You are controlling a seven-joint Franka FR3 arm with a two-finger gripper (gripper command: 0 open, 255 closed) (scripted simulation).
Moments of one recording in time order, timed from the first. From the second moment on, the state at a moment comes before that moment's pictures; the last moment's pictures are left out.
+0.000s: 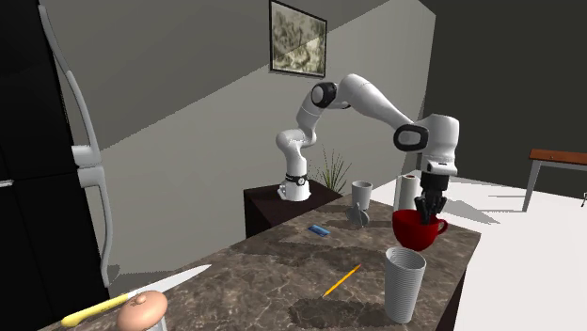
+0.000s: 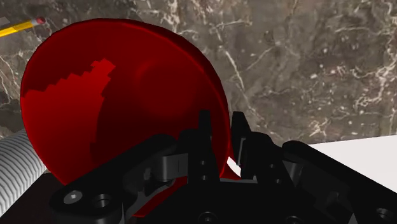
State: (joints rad) arm 0.29 0.60 -0.08 -1.58 -0.11 2.21 0.27
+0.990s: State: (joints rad) arm 0.28 0.65 -0.08 -1.59 -0.12 2.28 0.28
